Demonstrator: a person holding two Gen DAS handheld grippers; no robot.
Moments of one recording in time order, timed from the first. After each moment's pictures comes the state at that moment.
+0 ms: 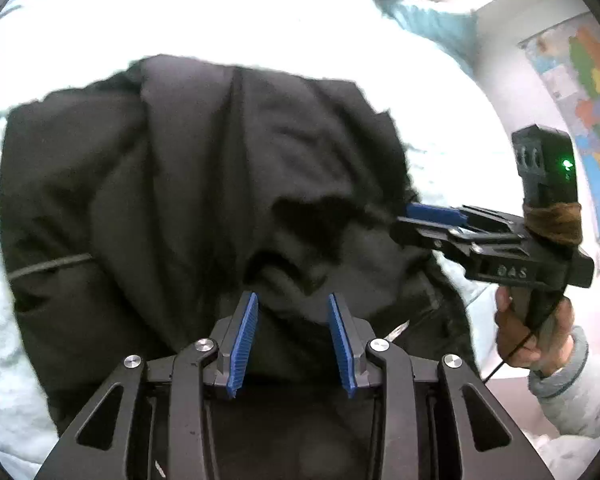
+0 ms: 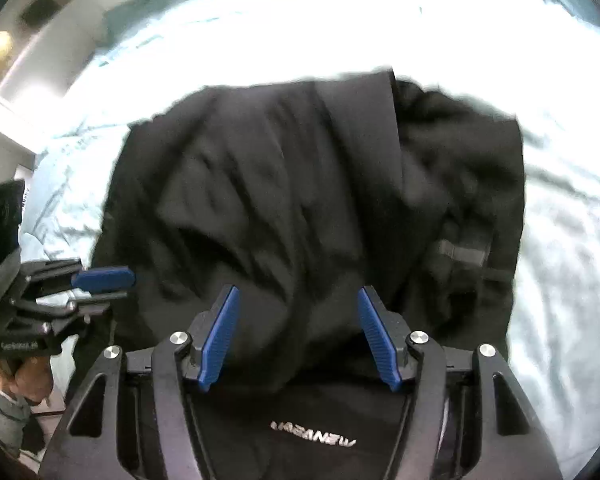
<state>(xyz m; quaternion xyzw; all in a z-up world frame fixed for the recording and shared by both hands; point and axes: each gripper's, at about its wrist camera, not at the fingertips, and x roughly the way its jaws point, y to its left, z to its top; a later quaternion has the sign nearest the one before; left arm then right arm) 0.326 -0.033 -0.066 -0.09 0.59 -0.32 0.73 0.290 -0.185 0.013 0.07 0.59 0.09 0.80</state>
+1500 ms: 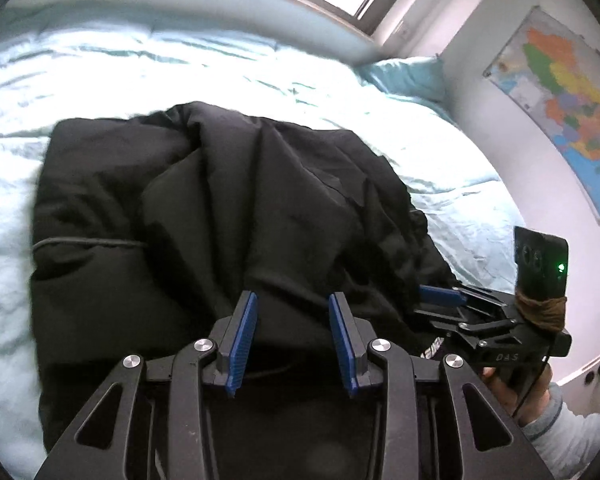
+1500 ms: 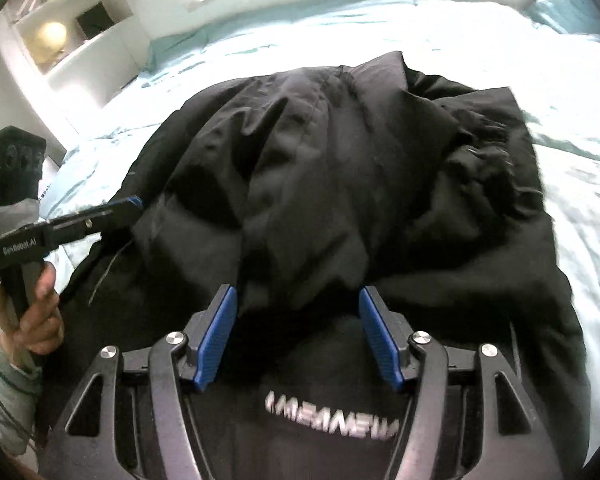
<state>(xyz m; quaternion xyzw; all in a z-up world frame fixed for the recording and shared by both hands) 0.287 0.022 -0.097 -0.08 0.44 -0.32 0.83 0.191 -0.152 -0.053 0.07 0.47 0.11 0.88</state>
